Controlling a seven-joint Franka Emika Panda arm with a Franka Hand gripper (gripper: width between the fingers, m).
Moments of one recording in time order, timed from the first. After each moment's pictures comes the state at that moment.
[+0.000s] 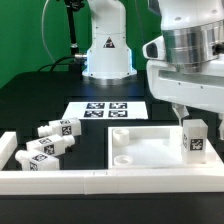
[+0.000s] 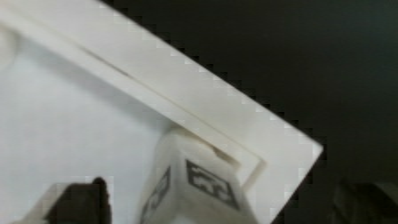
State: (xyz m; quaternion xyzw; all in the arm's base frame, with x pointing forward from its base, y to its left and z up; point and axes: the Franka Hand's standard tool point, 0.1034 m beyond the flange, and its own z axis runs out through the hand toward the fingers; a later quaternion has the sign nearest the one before) arm 0.635 0.128 0.078 -0.90 0.43 0.02 0.08
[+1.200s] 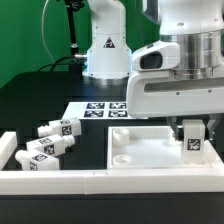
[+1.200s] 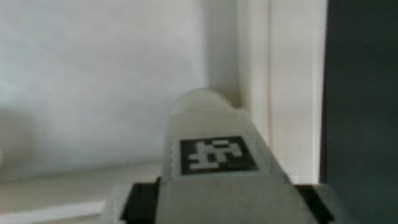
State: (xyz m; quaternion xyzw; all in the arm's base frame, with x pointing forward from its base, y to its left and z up) arm 0.637 0.110 0.065 -0.99 0.09 -0.03 0.04
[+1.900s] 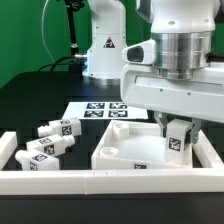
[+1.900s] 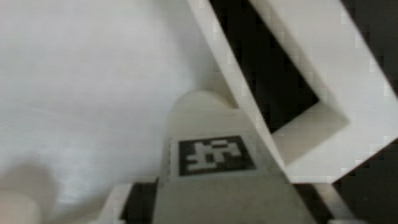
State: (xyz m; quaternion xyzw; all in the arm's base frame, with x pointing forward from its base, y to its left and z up) arm 0.636 0.085 0.065 -0.94 0.34 -0.03 0.02
